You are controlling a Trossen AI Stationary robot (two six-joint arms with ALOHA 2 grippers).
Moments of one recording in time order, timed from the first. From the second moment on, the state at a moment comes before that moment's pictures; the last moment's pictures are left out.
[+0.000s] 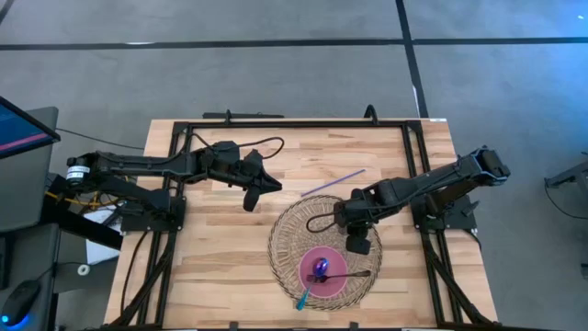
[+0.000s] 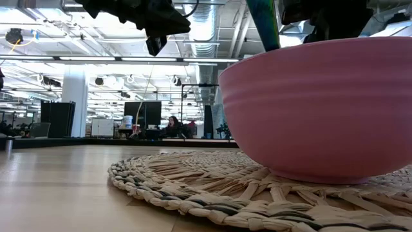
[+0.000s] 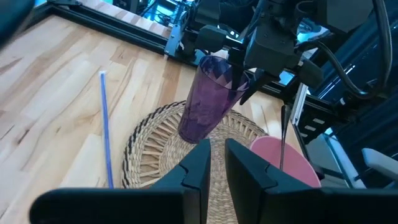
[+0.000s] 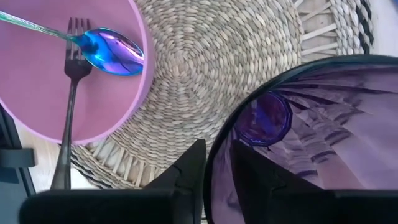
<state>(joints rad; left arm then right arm) 0.10 1.06 0.84 0.01 0.23 -0.27 0.27 1.49 1.18 -0.99 -0.03 0.46</state>
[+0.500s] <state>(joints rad) 0.10 1.06 0.84 0.01 0.22 -0.27 0.27 1.49 1.35 -1.15 -0.03 0.46</state>
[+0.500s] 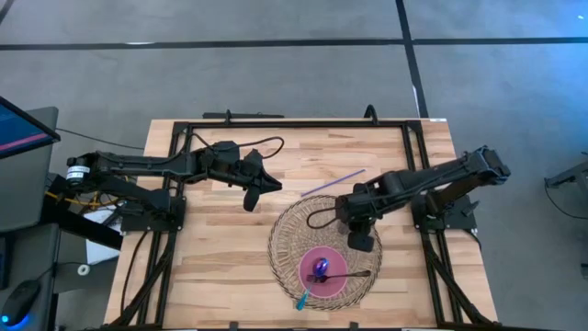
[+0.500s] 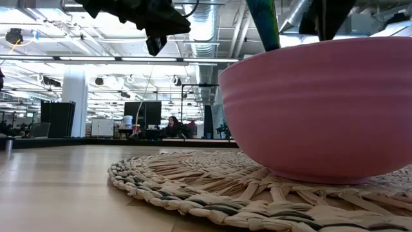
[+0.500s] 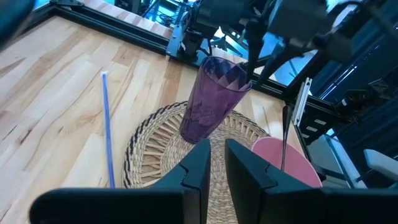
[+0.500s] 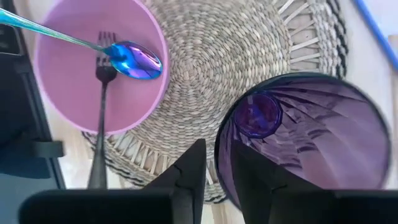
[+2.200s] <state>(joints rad) 0.16 1.69 0.84 0.39 0.22 -0.13 0.39 0.89 0.64 -0.07 0.35 -0.04</state>
